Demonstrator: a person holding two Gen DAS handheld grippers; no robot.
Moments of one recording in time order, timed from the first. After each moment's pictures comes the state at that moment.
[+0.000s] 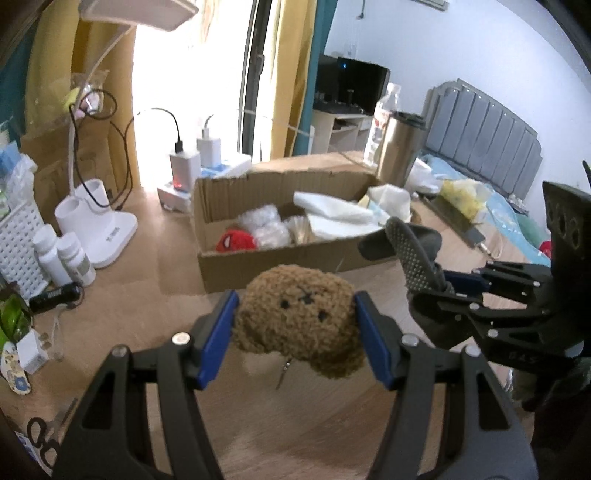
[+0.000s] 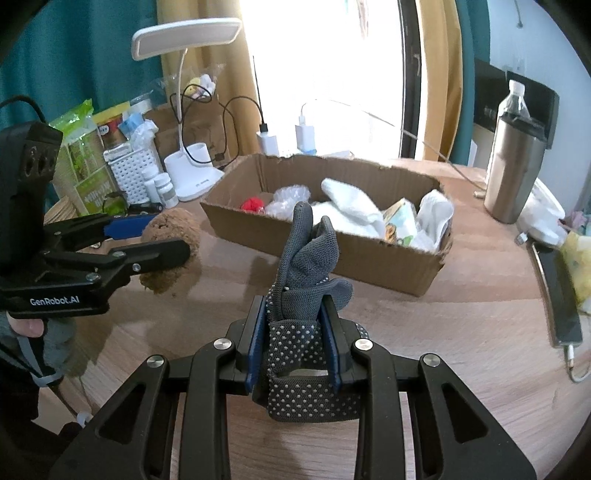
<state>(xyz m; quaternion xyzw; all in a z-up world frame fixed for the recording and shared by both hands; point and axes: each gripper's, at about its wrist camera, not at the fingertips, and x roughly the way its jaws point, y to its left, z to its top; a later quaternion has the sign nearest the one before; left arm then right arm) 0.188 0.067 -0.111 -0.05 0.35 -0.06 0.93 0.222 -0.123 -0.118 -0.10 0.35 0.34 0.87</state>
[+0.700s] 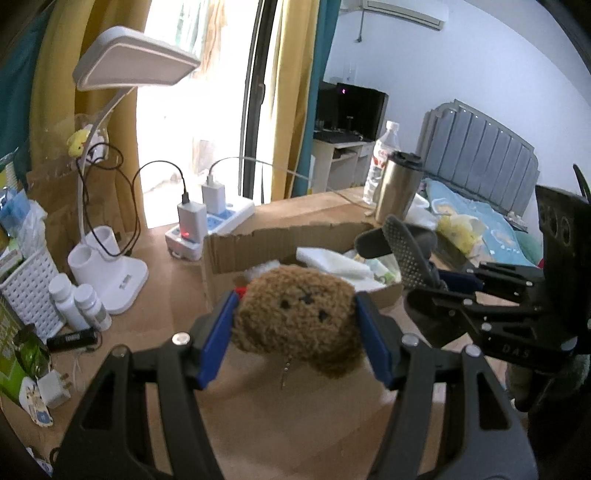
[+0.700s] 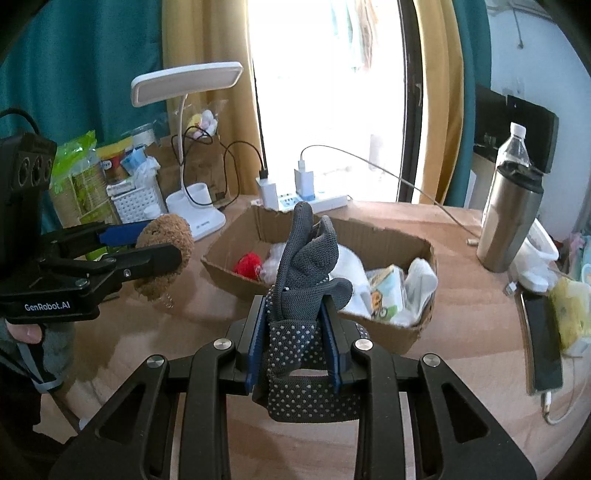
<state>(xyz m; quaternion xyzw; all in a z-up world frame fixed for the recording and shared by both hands) 0.195 0.076 -0.062 -0.05 0.30 -0.06 0.95 0.241 -0.118 -0.076 -0.09 0.31 0.35 0.88</state>
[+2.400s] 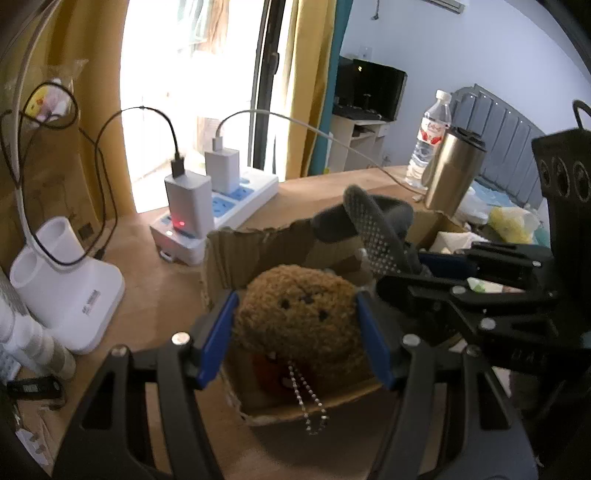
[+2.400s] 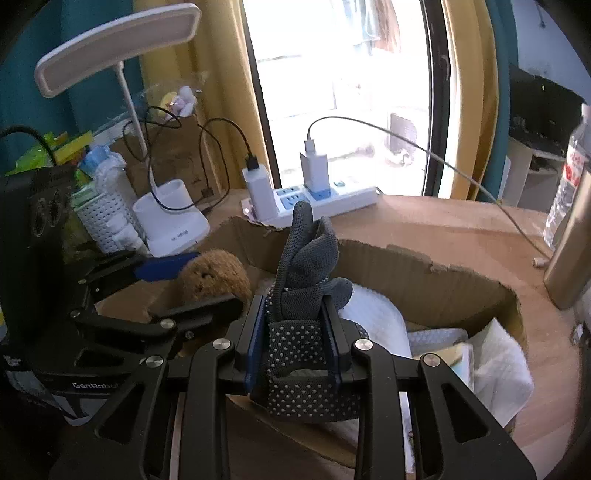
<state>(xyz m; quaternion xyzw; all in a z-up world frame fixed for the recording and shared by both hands) 0.313 0.109 -0.132 -0.06 0.35 -0.05 0.94 0.353 -0.044 -0.124 -0.09 0.35 0.38 0.85</state>
